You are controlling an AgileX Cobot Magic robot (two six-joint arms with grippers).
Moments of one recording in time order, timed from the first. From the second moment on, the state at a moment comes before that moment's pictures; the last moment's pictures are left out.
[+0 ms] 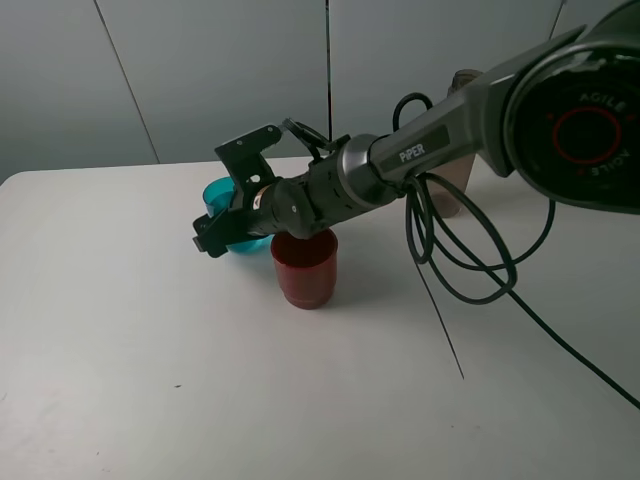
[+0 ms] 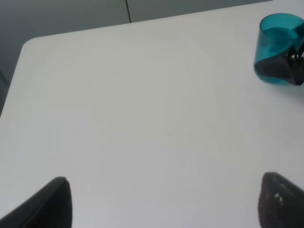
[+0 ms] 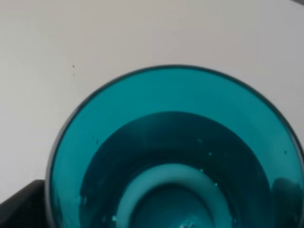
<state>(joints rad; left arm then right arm) -0.14 0.00 -0.51 0.14 1.08 -0.05 0.81 2.35 -1.45 0.17 -0.15 -0.10</state>
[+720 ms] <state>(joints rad) -0.14 0.00 -0.51 0.14 1.08 -0.05 0.81 2.38 -1.50 0.20 -0.15 -0.10</state>
